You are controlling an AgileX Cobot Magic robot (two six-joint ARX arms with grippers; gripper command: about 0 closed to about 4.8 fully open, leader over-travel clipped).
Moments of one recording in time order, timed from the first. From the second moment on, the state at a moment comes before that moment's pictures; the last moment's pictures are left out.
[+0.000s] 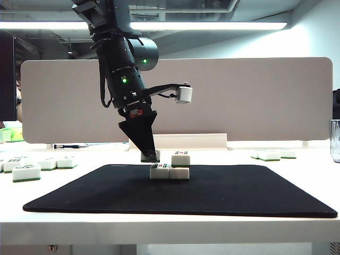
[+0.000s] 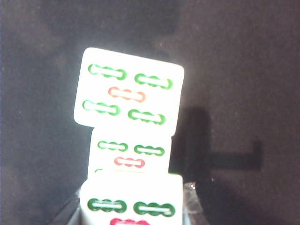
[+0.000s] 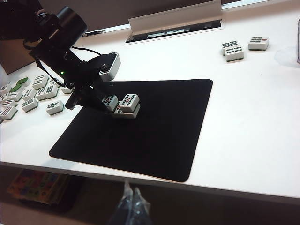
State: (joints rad) left arm -0.52 2.06 1.71 -0.93 0.26 0.93; right arm -0.04 0.01 0.94 -1.25 -0.42 0.19
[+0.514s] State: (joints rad) left arm -0.52 2.06 1.71 -0.88 0.31 0.93; right arm -0.04 0.01 0.94 -1.27 -0.42 0.19
